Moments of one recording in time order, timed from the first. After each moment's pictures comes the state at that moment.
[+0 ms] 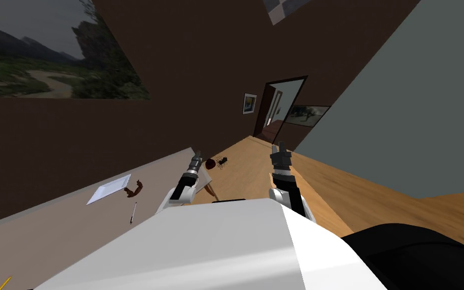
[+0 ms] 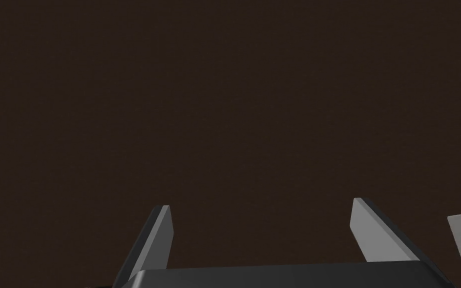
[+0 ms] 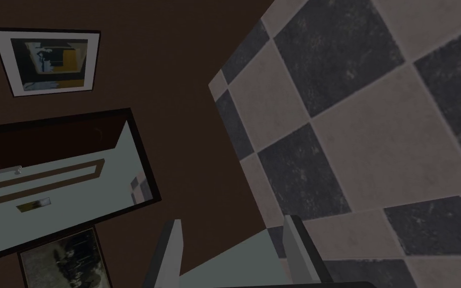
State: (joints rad) left arm 0.31 0.15 -0.10 -1.95 -0.04 -0.07 -0.04; right arm 0.54 -0.04 -0.07 -2.30 -0.05 -0.40 -0.02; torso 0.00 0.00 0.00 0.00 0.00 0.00
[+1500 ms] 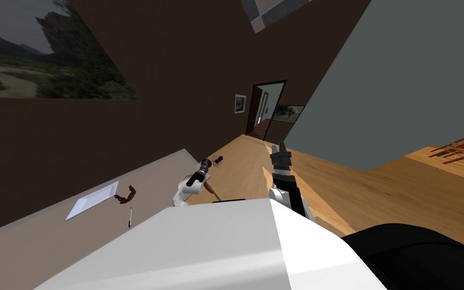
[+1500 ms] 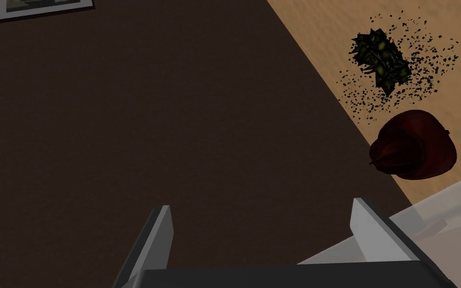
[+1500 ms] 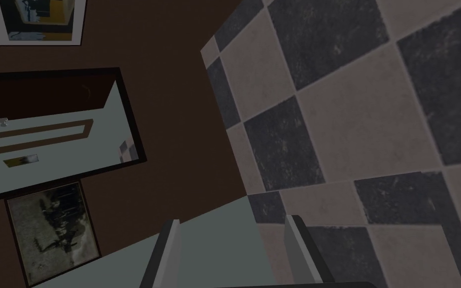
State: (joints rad) left arm 0.10 0.14 -0.13 -1.58 0.04 0.23 -0.02; right arm 0.54 -0.04 -0.07 -2.30 -0.05 -0.40 -0.02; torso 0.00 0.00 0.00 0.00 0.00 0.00
